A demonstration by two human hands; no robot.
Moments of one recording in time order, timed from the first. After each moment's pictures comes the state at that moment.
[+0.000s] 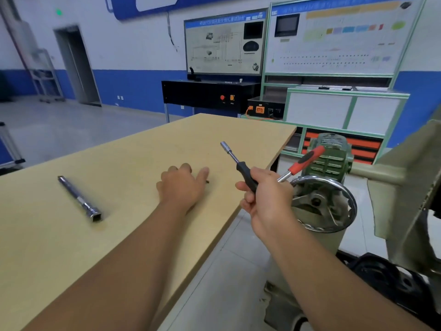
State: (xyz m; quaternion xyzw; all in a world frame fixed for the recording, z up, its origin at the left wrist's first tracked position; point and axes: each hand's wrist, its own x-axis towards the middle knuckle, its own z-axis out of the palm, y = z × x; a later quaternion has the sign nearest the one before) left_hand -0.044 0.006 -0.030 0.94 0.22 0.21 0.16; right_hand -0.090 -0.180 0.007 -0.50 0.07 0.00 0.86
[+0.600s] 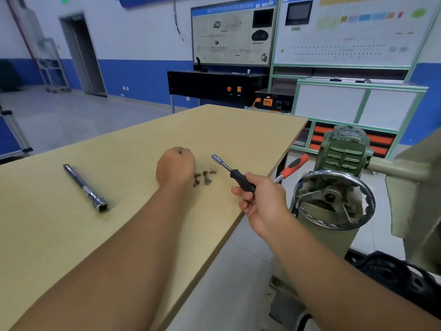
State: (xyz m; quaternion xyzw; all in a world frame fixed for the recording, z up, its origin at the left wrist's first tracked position) left_hand -0.031 0.033 -0.020 0.81 0.29 0.30 0.42; right_hand -0.072 -0.159 -0.024 -0.49 0.08 0.10 0.86
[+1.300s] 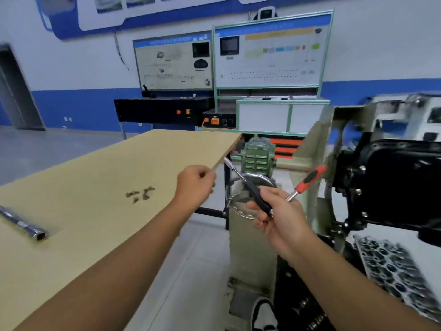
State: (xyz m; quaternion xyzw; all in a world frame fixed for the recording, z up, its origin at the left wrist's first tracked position) left_hand -0.094 -0.153 0.018 0.83 -0.01 0.19 0.52; right_hand -0.156 -0.341 -0.007 -0.51 0.05 -0.01 0.86
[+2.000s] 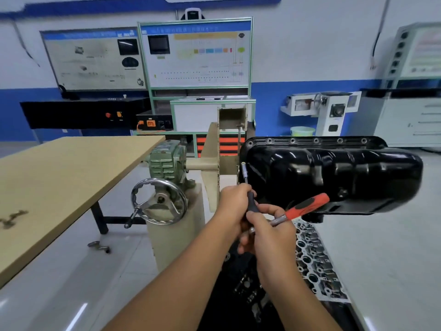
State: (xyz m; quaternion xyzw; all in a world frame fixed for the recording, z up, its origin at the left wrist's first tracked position) left_hand -0.139 -0.486 0.002 0.67 -0.01 -0.11 0.74; right_hand -0.234 -0.527 -0.024 -0.52 0.14 -0.24 0.81
